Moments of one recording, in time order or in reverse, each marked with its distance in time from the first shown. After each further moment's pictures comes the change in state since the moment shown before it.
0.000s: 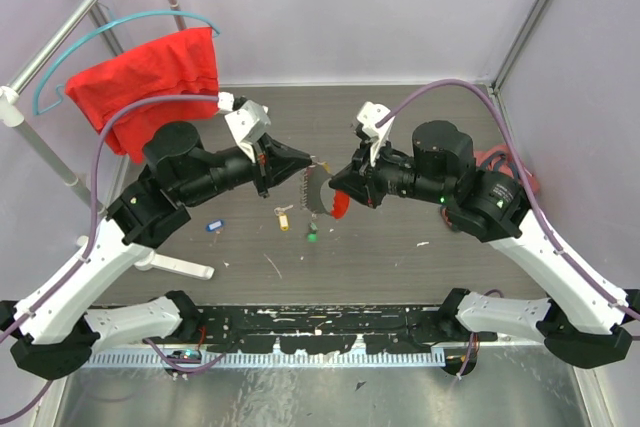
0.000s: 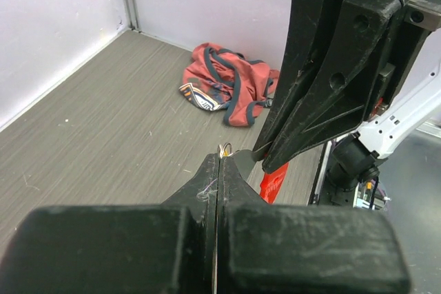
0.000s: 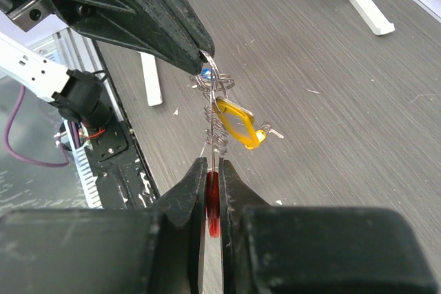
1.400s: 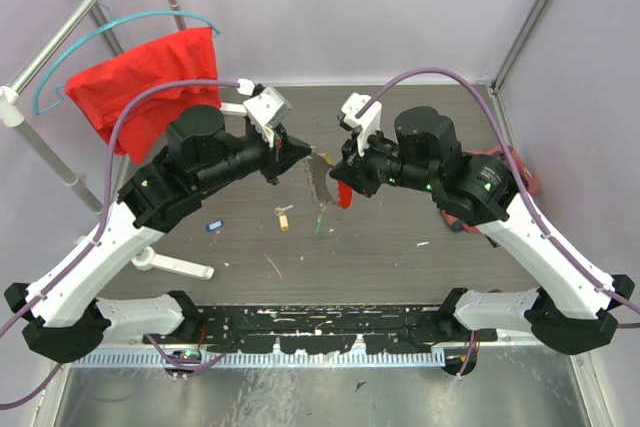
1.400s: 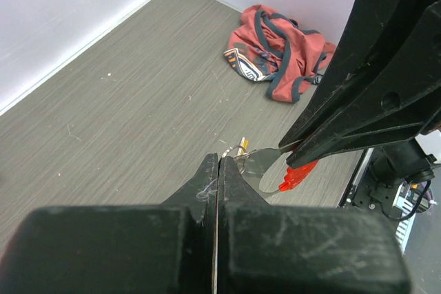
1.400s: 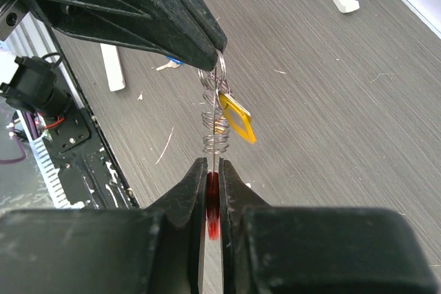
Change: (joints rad) left arm -0.021 0.128 0.154 -0.186 -0.191 0.044; right arm 0.000 0.108 0.125 -0.119 0.092 -0.079
